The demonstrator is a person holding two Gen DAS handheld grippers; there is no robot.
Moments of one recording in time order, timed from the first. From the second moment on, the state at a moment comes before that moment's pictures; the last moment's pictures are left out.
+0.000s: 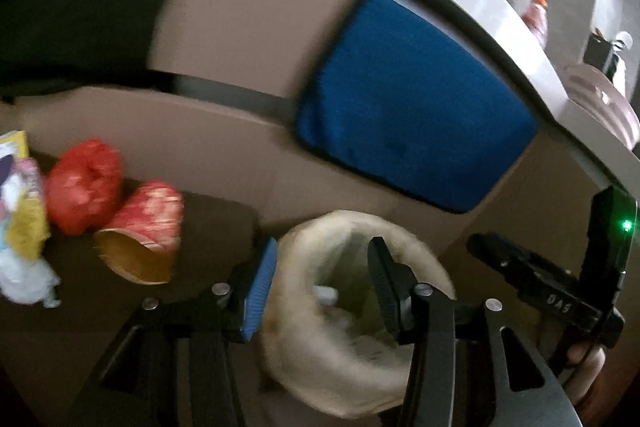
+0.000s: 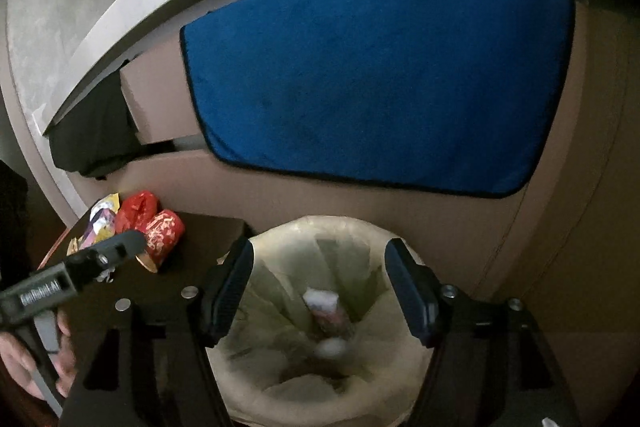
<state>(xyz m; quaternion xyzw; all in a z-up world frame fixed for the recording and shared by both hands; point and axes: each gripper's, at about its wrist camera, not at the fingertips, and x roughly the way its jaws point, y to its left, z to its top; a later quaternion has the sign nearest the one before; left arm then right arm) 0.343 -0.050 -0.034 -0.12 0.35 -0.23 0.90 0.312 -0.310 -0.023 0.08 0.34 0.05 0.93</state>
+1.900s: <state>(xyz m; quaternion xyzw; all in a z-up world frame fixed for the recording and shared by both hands) 0.259 0.251 -0.067 -0.14 0.34 0.02 0.93 0.324 -0.052 -0.068 -0.02 0.39 0.20 0.90</state>
